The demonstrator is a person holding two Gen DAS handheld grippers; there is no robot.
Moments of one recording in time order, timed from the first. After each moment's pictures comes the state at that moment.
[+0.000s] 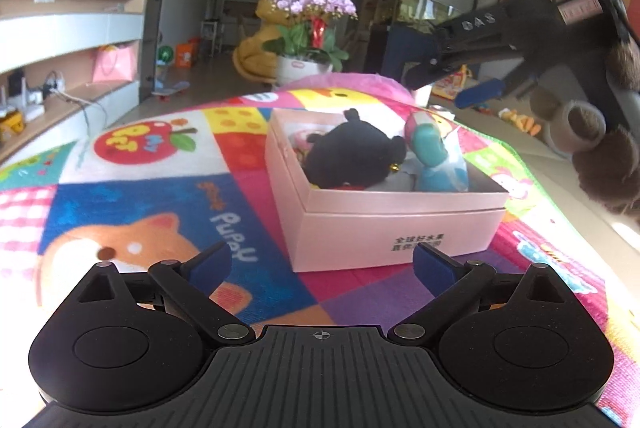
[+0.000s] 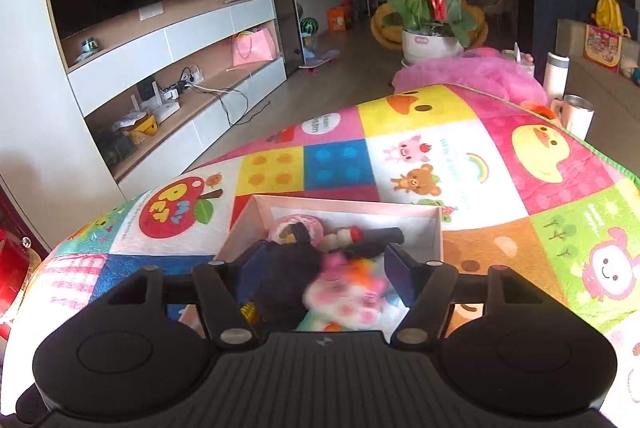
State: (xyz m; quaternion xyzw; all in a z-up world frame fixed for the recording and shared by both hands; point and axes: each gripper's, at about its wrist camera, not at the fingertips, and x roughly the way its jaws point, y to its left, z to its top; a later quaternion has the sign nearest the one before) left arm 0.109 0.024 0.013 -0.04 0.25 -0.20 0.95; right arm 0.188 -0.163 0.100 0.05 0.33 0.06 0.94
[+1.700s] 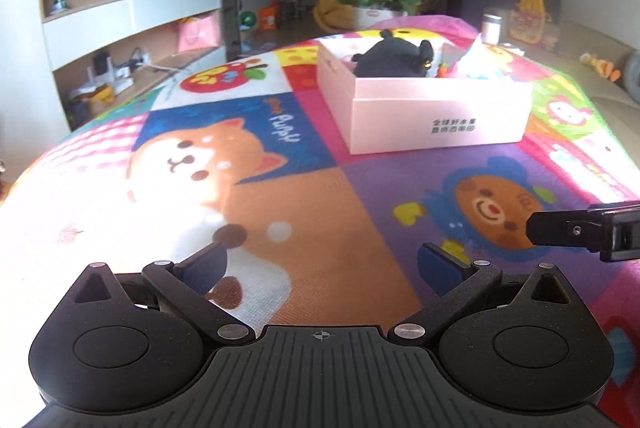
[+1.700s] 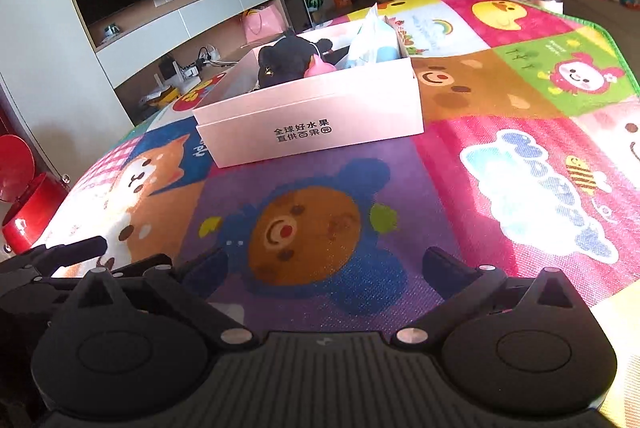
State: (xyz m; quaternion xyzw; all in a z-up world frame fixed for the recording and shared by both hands) left arm 0.026 -0.021 -0.005 0.03 0.32 -0.03 0.95; right arm -0.006 -0.193 -0.012 0.10 0.36 0.10 0.92
